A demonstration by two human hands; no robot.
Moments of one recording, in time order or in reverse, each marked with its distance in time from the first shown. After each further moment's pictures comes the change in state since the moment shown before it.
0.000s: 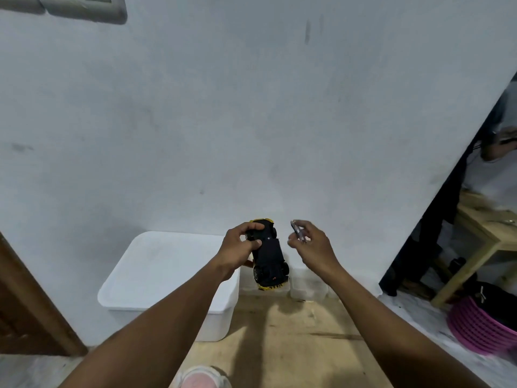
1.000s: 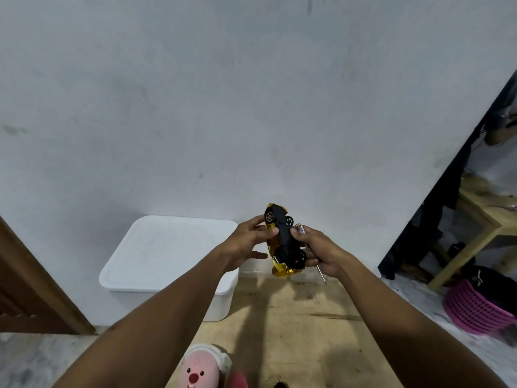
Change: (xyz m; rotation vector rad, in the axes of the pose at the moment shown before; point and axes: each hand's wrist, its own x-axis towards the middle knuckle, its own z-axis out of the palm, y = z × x) left_hand 0.004 -0.019 0.009 -0.084 -0.270 -0.137; right_hand -0.002 0.025 -0.012 0.341 -0.368 0.415
